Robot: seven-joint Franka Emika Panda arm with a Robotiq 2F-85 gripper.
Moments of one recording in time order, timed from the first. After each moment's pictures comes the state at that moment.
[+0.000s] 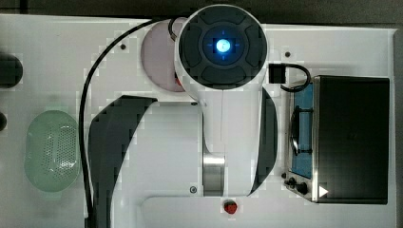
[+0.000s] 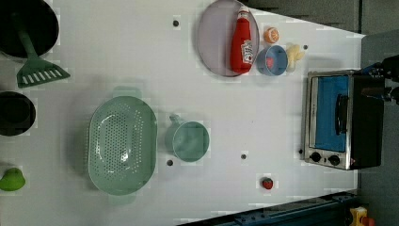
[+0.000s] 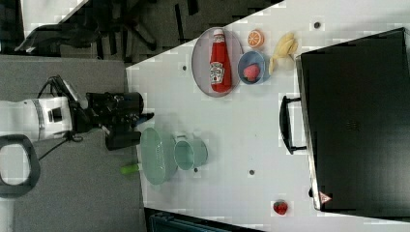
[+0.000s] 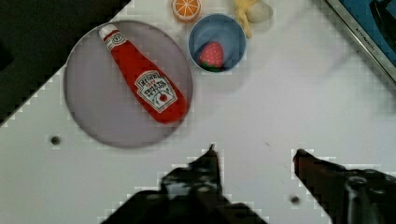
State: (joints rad) arm 0.01 -0.03 -0.01 -1.80 -0.03 0.22 -0.01
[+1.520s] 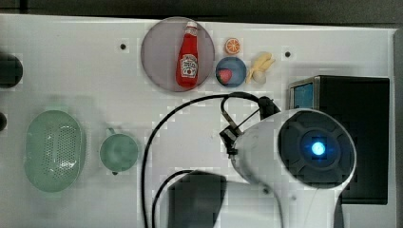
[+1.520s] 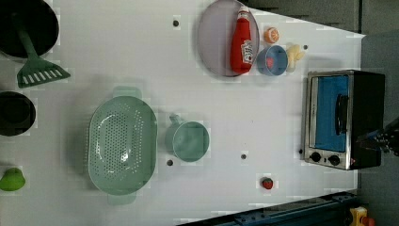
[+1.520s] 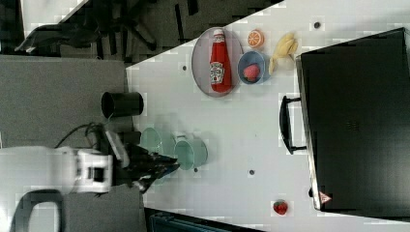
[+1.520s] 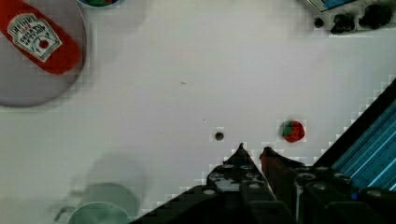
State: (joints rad) arm -0.02 -0.27 -0.13 -2.09 -0.01 0.11 -0.05
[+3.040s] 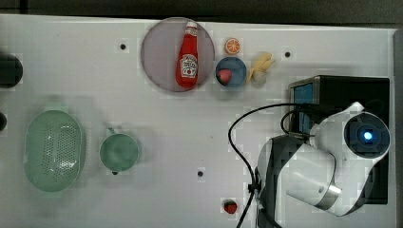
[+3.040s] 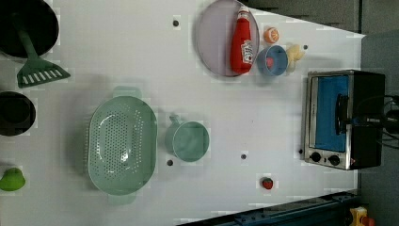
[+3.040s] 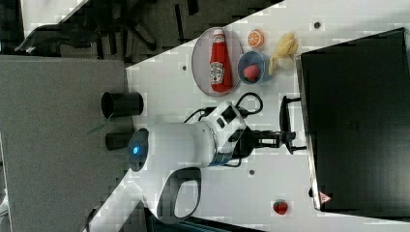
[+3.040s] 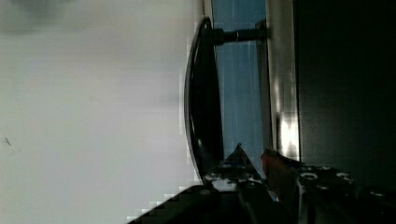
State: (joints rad) arm -0.05 0.09 -0.45 -2.21 -0.16 0.73 -1.05
